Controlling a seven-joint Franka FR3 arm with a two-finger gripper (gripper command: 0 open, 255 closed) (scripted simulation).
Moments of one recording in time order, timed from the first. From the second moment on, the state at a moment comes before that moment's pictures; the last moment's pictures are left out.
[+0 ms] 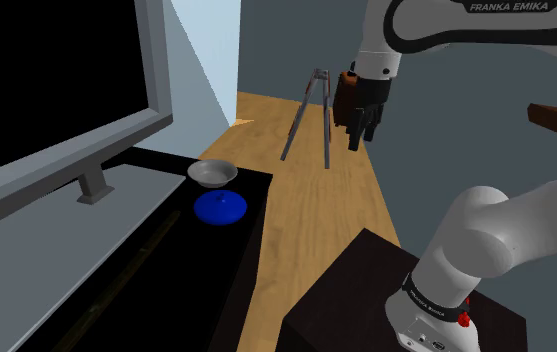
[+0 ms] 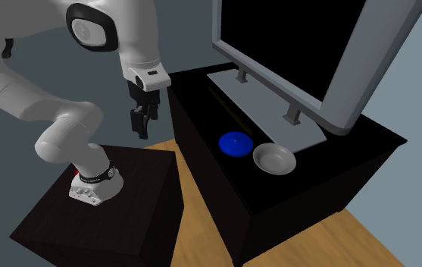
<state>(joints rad) 0.00 -0.77 -0.04 -2.43 -0.06 1.57 -0.04</state>
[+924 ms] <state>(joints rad) 0.05 -0.44 0.11 -2.38 0.06 1.90 0.20</state>
